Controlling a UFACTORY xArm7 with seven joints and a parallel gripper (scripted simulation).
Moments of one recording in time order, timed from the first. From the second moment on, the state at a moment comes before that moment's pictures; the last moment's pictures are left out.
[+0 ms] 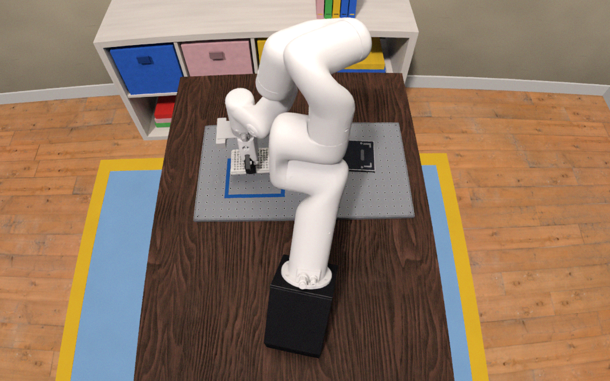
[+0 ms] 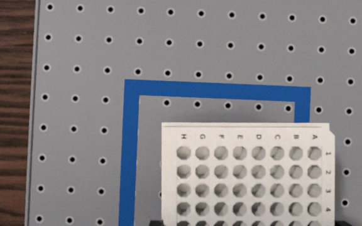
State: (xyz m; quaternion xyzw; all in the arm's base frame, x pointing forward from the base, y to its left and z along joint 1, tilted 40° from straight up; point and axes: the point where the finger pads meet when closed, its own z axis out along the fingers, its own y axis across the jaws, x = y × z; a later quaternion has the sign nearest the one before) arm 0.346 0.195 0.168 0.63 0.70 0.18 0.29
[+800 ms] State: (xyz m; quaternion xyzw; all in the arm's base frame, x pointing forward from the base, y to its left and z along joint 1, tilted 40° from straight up) arm 0.354 0.146 0.184 0.67 0.66 0.20 0.28
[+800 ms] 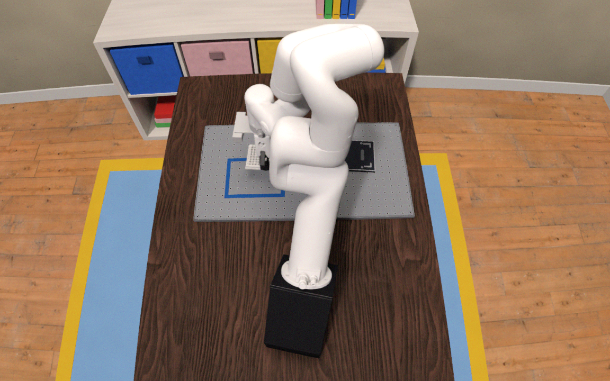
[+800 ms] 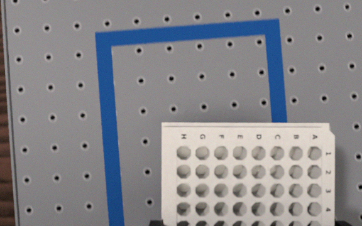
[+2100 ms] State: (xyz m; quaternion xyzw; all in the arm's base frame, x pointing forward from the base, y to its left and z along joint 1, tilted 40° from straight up) arm 0.372 0.036 0.219 0.67 0.66 0.20 0.28
